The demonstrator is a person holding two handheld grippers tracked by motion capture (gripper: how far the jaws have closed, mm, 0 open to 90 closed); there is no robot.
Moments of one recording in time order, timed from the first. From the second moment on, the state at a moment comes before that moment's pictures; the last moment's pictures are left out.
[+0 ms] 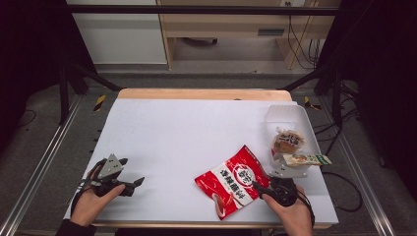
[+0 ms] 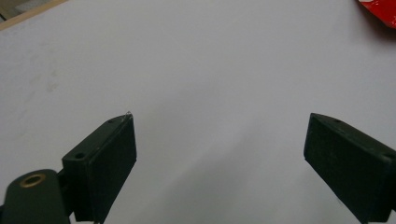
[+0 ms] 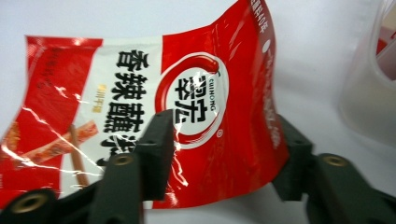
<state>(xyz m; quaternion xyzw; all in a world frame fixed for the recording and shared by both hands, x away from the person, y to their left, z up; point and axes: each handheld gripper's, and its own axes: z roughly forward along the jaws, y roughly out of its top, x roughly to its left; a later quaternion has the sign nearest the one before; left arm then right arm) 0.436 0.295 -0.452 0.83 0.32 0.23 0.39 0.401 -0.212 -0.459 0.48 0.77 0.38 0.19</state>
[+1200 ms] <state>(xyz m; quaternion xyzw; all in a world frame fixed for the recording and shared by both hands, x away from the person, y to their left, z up) 0.436 0.289 -0.456 0.84 0.33 0.22 0.37 0.468 -0.110 -0.400 0.28 0.84 0.37 0.28</state>
